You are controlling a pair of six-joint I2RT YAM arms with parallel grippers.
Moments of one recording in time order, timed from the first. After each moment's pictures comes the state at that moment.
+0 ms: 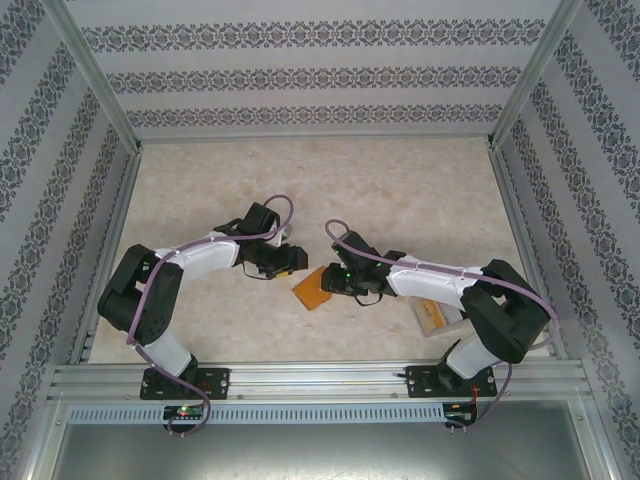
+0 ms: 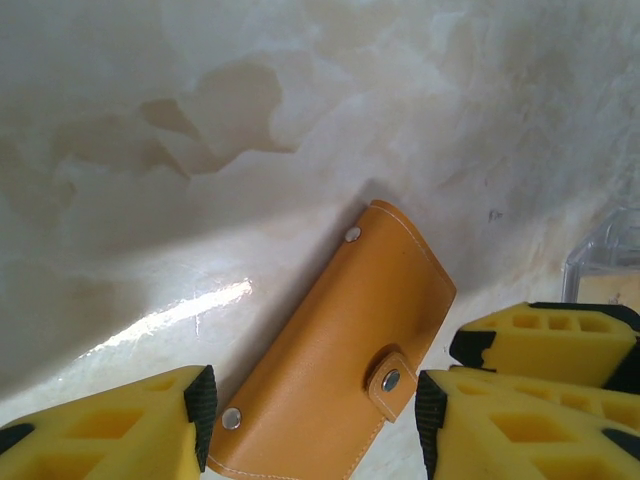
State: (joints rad) left arm -0.46 1.66 0.92 -0.36 0.54 -0.63; right arm 0.78 1.55 0.78 -0.26 -0.17 0.87
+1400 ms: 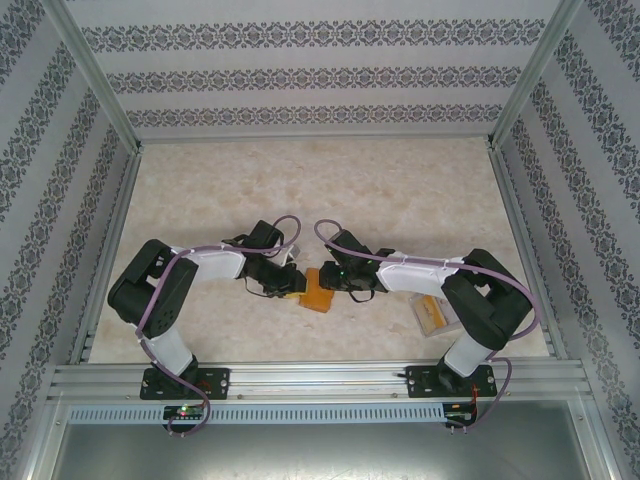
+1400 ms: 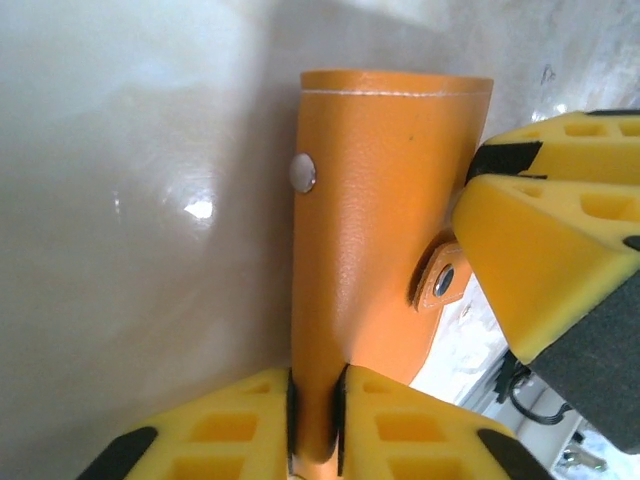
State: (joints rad) left arm -0.50 1.72 0.81 -0.26 0.71 -0.64; right arm 0.78 1.65 0.82 -0.21 -0.10 0.80
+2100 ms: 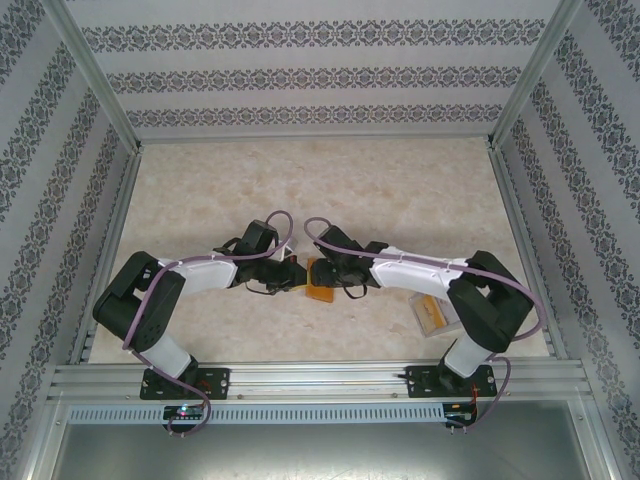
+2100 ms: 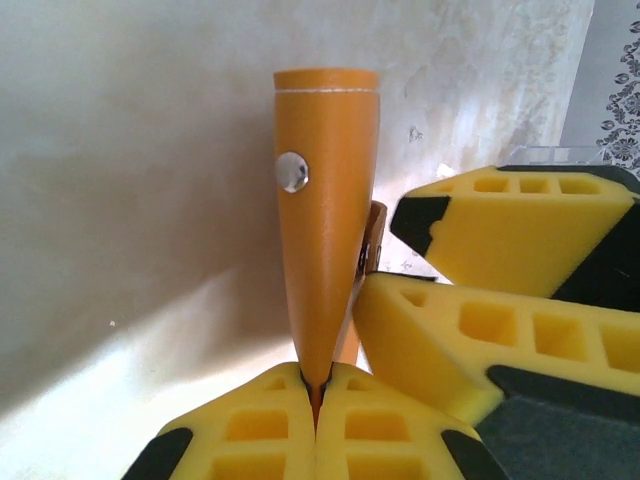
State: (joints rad) left arm -0.51 1.61 0.72 -0.04 0.71 -0.79; right arm 0.83 1.66 0.97 -0.40 -0.01 0.76
